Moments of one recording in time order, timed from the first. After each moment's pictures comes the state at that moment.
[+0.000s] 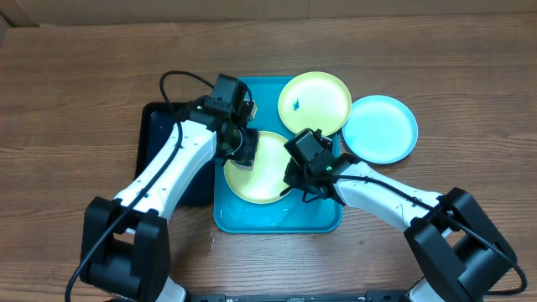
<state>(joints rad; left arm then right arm) -0.34 1.74 1.27 -0.85 0.13 -0.18 0.68 1.76 0.96 -0.36 -0.01 1.01</state>
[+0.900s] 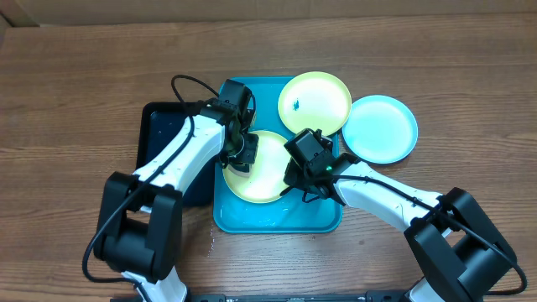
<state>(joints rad) -0.34 1.86 1.27 -0.84 0.09 -0.18 0.68 1.76 0.96 -0.36 -0.01 1.00</state>
